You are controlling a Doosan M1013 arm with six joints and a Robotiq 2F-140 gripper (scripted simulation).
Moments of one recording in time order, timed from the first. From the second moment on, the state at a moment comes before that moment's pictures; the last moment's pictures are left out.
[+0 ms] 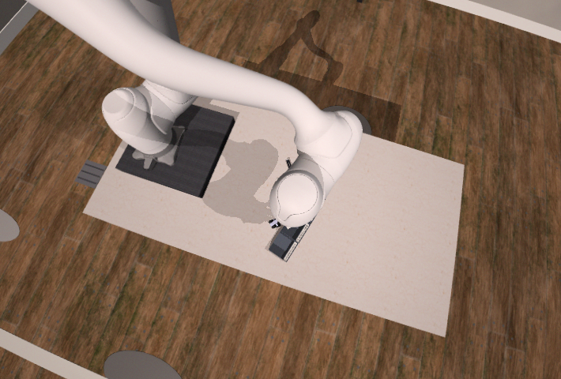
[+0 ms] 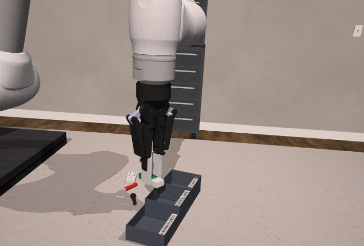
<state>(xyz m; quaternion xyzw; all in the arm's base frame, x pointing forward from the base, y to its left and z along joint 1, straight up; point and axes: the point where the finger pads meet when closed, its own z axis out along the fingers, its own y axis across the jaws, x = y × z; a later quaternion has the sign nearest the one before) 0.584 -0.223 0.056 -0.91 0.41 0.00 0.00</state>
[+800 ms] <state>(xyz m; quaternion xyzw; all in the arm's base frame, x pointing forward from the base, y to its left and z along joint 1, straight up) 0.587 -0.317 0.056 -0.67 0.74 0.00 0.01</state>
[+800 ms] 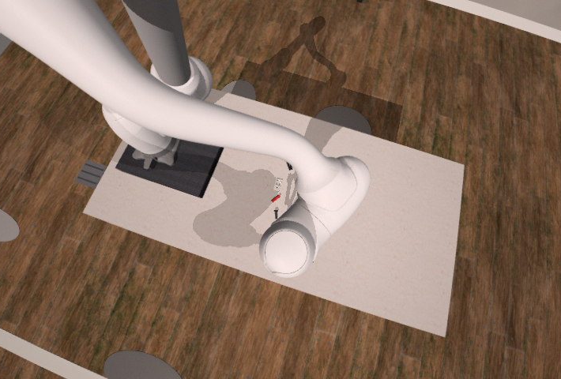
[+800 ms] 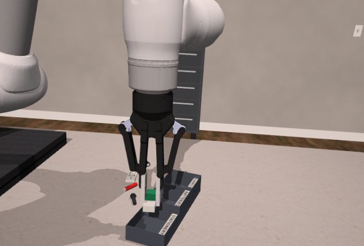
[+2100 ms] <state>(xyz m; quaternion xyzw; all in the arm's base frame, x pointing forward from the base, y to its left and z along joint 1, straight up) 0.587 -0.317 0.023 -0.55 0.83 0.00 0.00</state>
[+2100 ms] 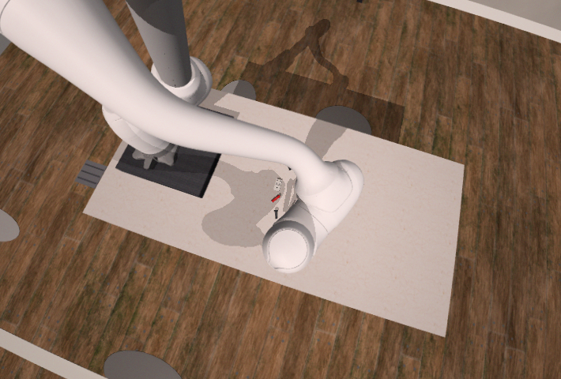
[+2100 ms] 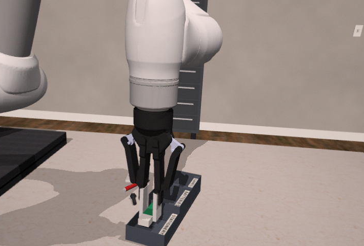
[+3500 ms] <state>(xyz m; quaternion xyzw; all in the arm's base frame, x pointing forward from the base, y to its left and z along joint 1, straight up) 0.587 -0.317 0.005 -0.55 0.83 0.00 0.00</state>
